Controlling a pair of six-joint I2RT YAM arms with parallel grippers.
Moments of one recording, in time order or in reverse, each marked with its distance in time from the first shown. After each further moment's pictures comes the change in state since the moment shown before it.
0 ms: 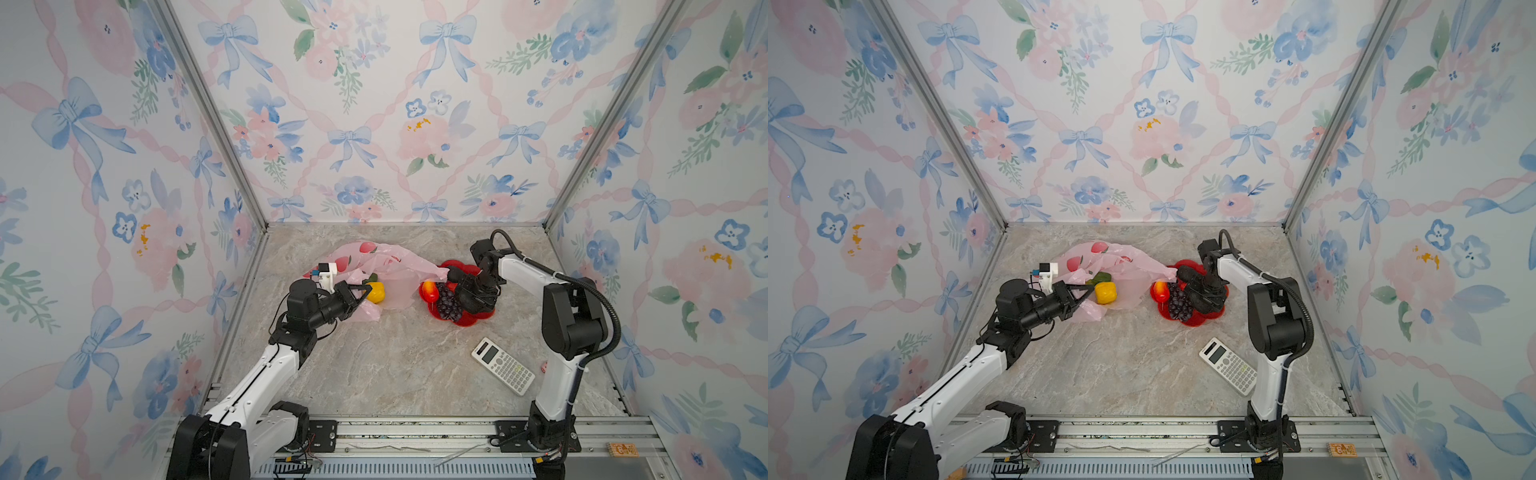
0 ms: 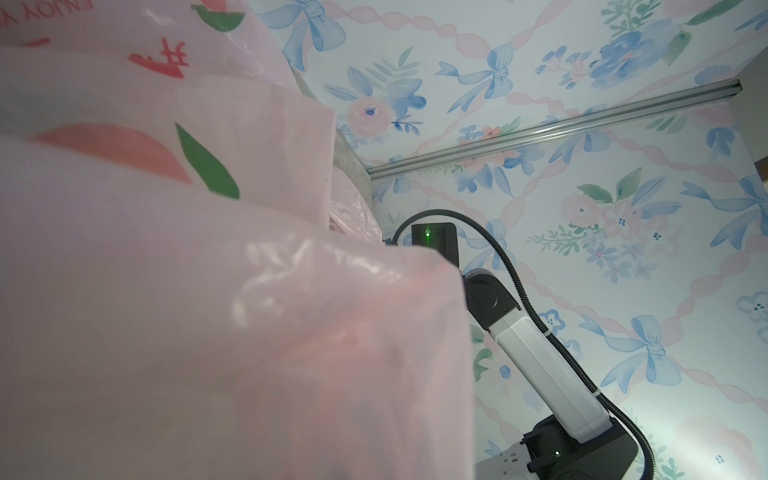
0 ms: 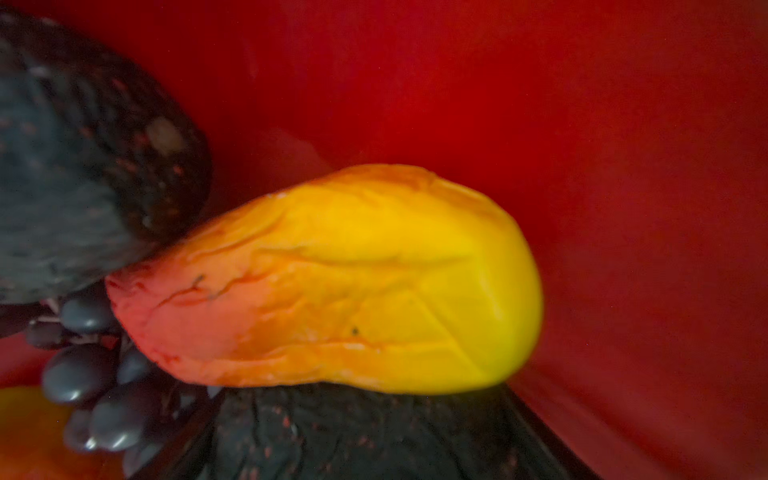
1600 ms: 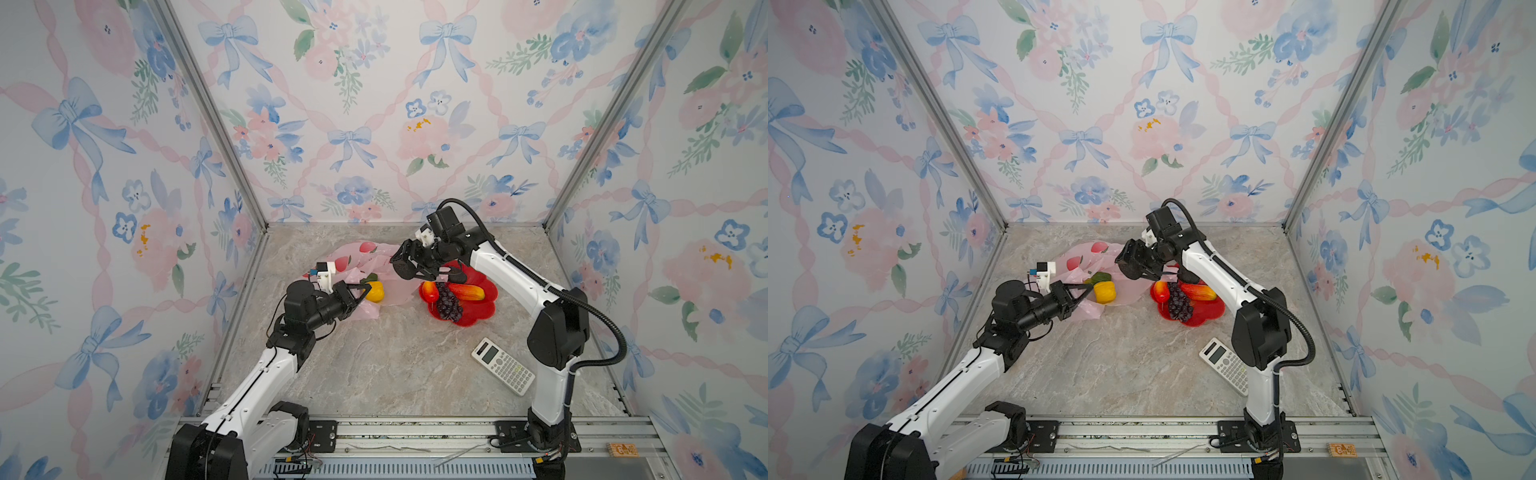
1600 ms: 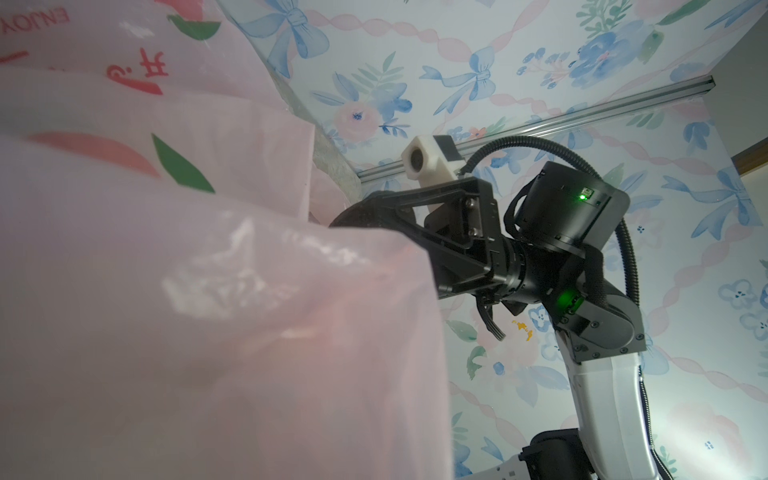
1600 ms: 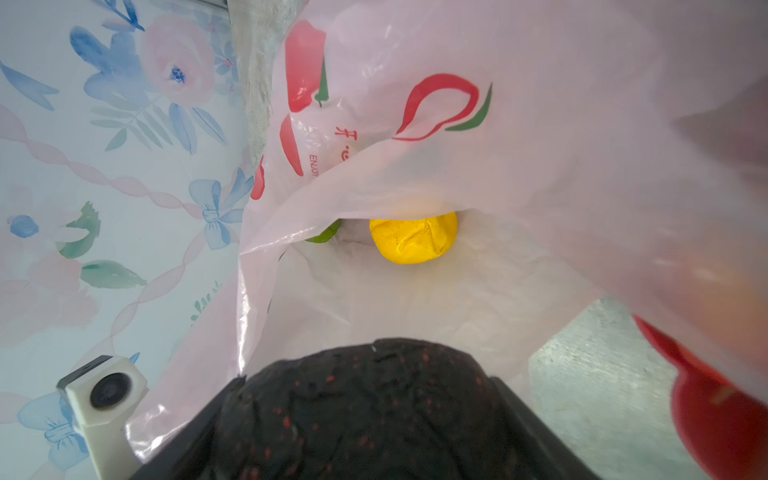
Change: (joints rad) left arm 0.000 -0.039 0.000 0.000 0.000 -0.001; right arm 0.334 0.020 0.428 0.111 -0.359 0.073
